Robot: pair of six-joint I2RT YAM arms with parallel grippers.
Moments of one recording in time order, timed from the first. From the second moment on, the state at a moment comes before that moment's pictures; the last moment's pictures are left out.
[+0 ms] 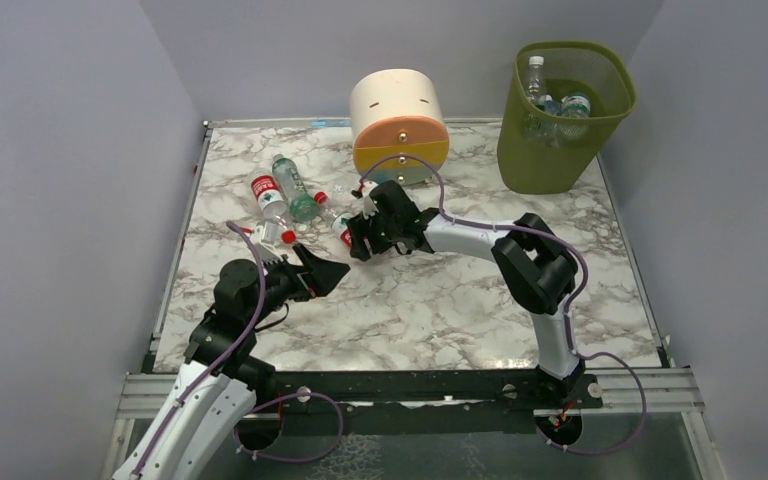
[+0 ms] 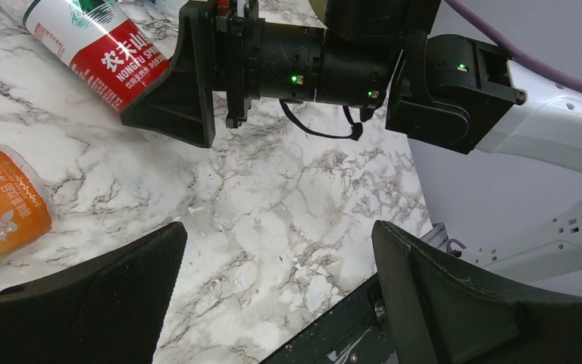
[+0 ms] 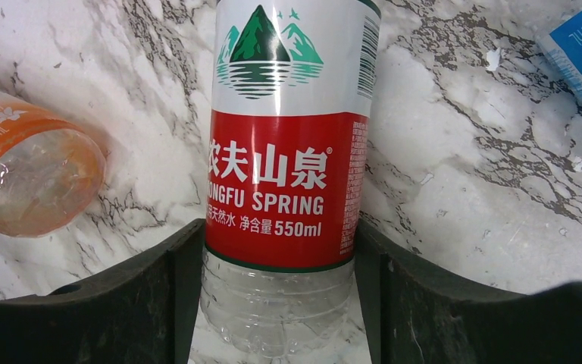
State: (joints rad) left arm -0.39 0.43 0.45 -0.30 0.28 -0.78; right arm 0.81 2.06 1.39 -0.07 -0.17 0.21
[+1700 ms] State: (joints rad) left arm -0.39 0.43 0.44 -0.28 0.28 -0.78; right arm 0.81 1.50 1.24 -0.31 -0.04 0.22
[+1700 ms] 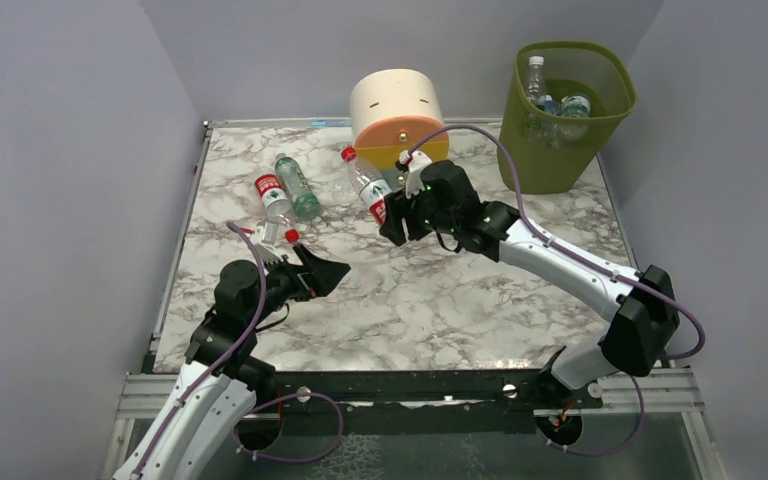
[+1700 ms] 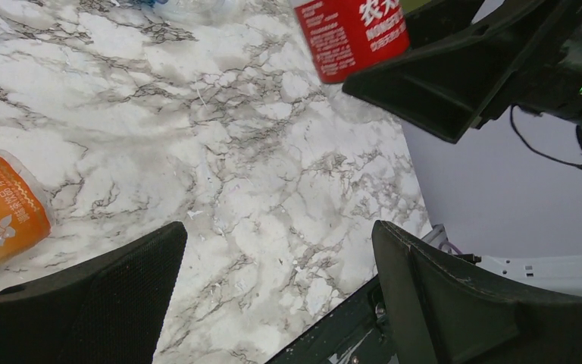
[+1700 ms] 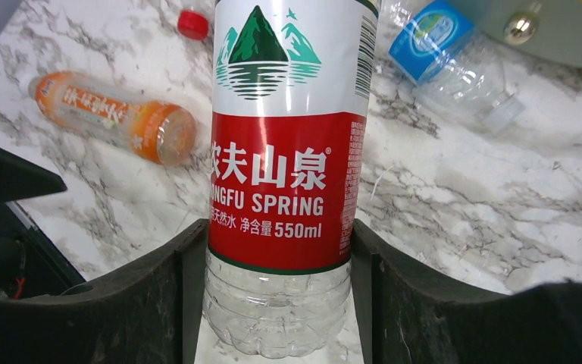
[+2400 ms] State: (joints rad) left arm -0.39 0.42 0.43 -0.26 0.28 -0.79; right arm 0.49 1.50 1.62 -0.41 0.02 0.18
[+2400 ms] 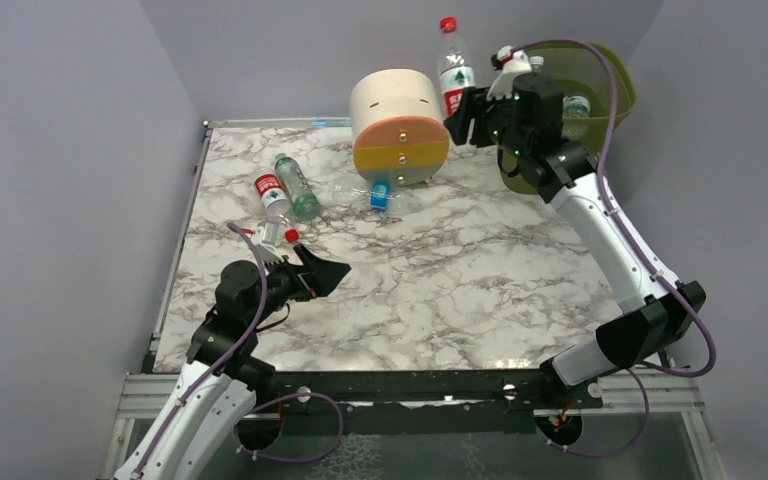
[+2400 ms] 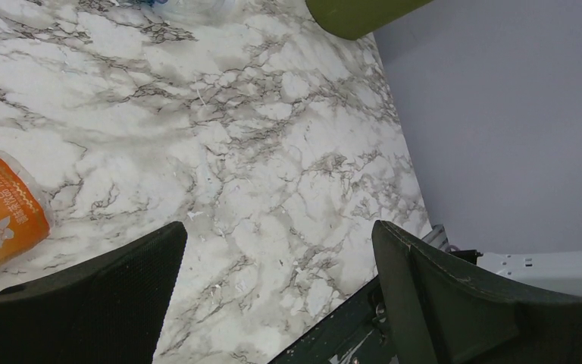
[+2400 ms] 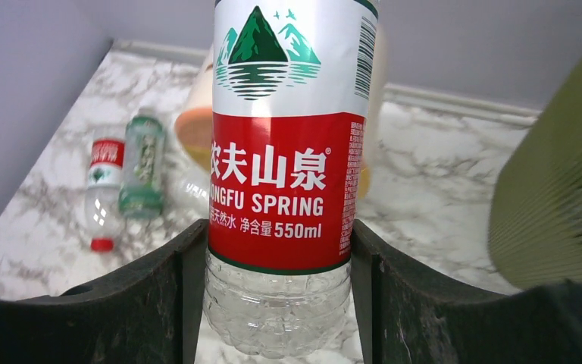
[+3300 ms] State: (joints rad) left arm -0.39 0.49 0.43 -0.25 0.29 -0.78; right arm -0.06 1.87 2.15 -0.45 -0.21 0.35
